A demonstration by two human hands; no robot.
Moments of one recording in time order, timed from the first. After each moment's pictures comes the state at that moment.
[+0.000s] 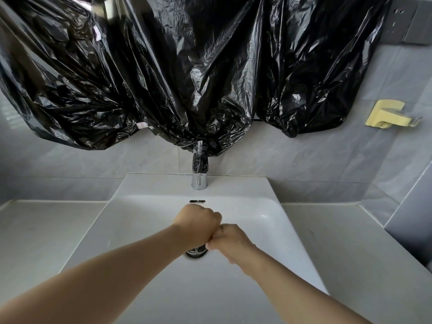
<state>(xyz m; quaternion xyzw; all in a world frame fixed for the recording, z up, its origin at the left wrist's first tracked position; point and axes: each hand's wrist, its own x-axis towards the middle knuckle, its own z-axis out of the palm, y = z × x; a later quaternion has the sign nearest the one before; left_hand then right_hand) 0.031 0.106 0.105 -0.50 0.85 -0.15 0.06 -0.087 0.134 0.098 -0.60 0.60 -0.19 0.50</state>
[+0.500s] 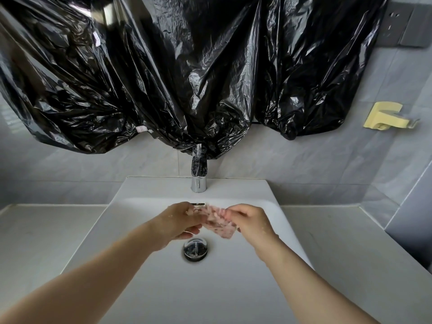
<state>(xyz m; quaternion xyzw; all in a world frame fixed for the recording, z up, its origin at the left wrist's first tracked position) 0.070 0.118 0.117 -0.58 0.53 0.53 -0.34 -0.112 0.115 0.109 -0.58 0.56 -0.41 0.42</state>
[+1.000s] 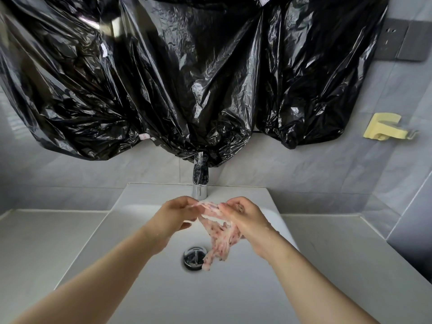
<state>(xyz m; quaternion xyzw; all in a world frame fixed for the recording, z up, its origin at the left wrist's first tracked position) 0.072 0.121 0.138 -0.51 0.49 0.53 -0.46 -0.106 0.112 0.138 -0.57 0.52 -0.41 0.49</state>
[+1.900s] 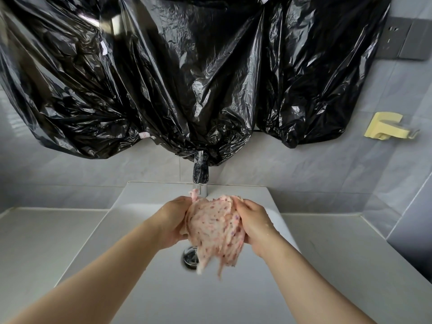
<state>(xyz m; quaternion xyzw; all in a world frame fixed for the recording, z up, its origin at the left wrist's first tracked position) 0.060 0.119 0.144 -0.52 0.36 0.63 -0.45 -0.104 0.101 0.126 -0.47 0.55 -0.44 0.53</state>
